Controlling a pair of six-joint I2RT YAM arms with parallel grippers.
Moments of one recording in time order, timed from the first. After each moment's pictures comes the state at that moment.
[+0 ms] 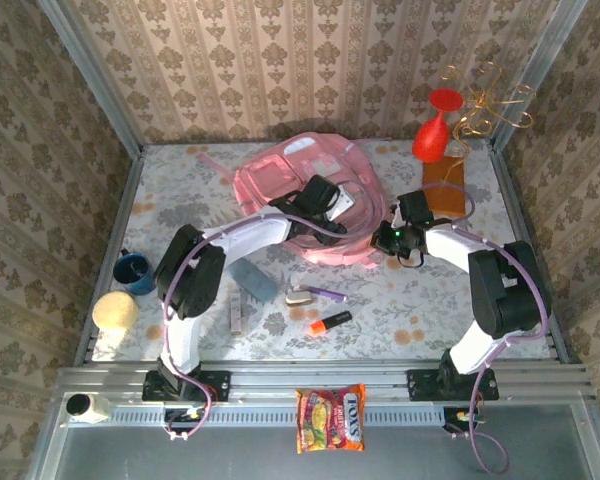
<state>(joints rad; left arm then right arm) -0.80 2.01 1.52 -0.42 -0.08 0.24 0.19 1.65 0.90 -0.27 -0.35 0.61</state>
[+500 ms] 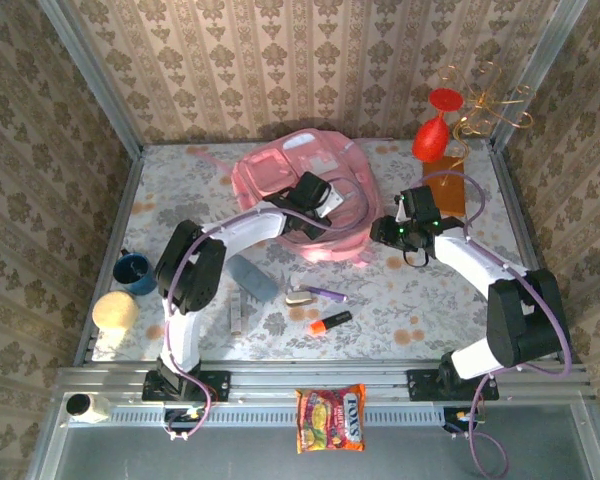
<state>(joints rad) -0.73 2.00 1.50 -0.43 -0.05 0.25 0.22 1.48 0.92 -0.38 -0.19 0.50</state>
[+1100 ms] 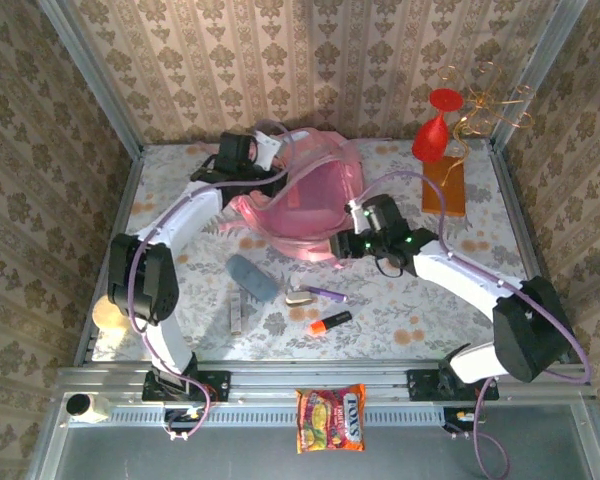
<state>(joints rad) -0.40 1.78 1.49 -0.36 0.44 0.02 0.55 1.42 0.91 -0.24 -0.19 0.26</state>
